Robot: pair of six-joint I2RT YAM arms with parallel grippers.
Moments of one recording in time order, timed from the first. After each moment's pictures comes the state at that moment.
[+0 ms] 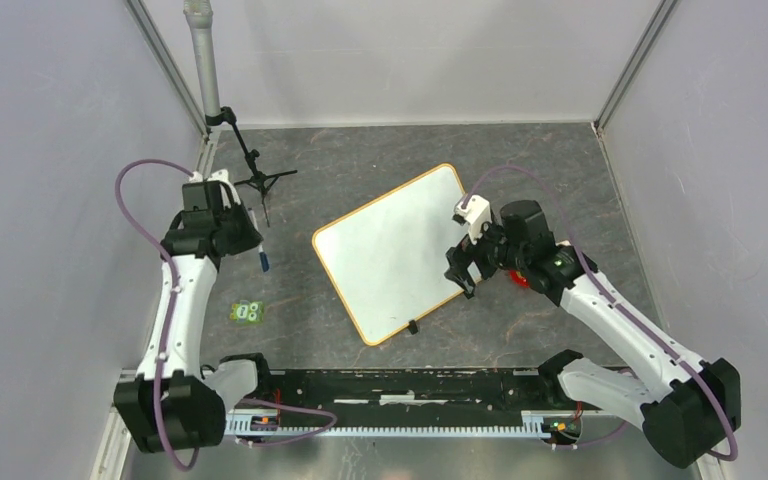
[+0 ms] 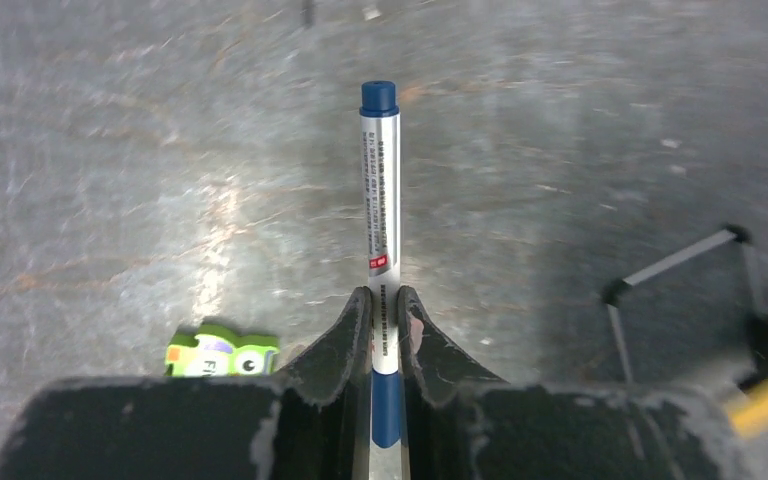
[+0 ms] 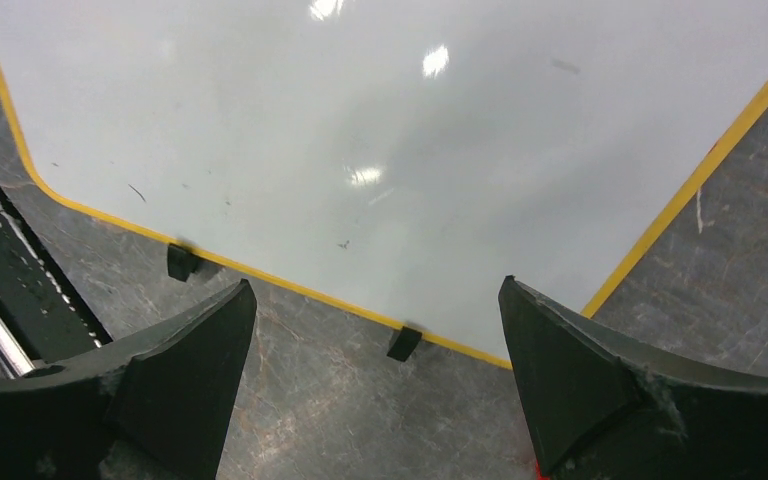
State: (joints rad) left arm 0.11 1.10 0.96 -0.73 0.06 -0.26; right arm 0.51 1.03 0.79 -0.43 -0.32 -0.22
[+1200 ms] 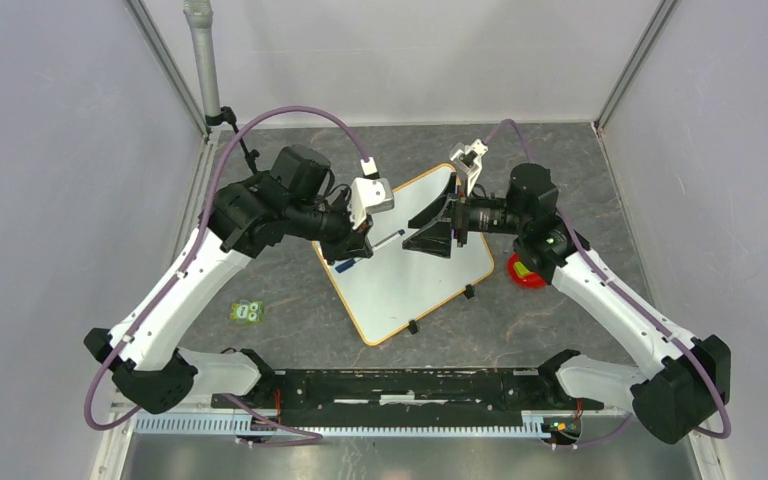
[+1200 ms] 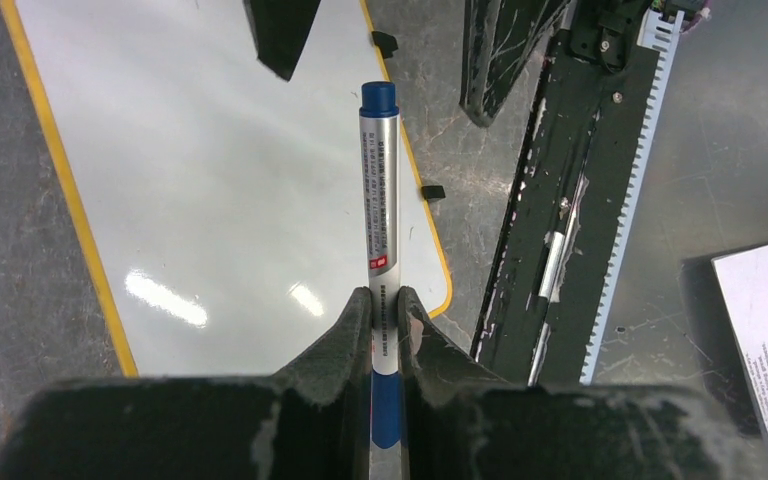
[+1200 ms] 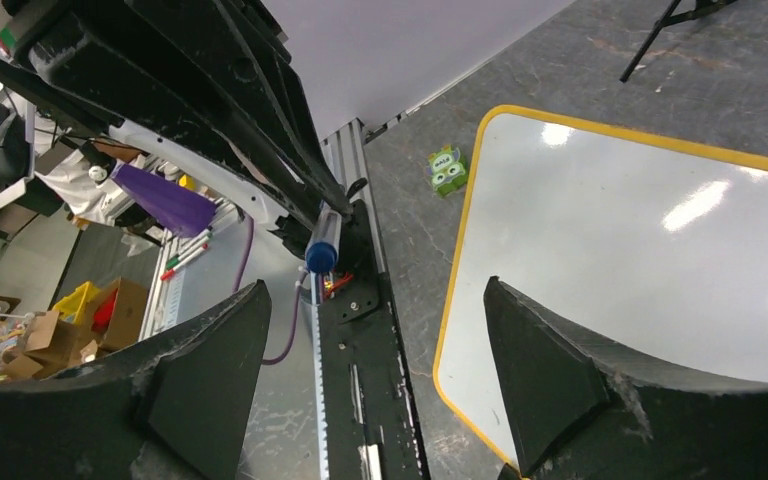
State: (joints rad) left arm -0.71 1.27 1.60 -1.12 0.48 0.37; right arm 0.52 1.15 0.98 0.08 -0.91 0.48
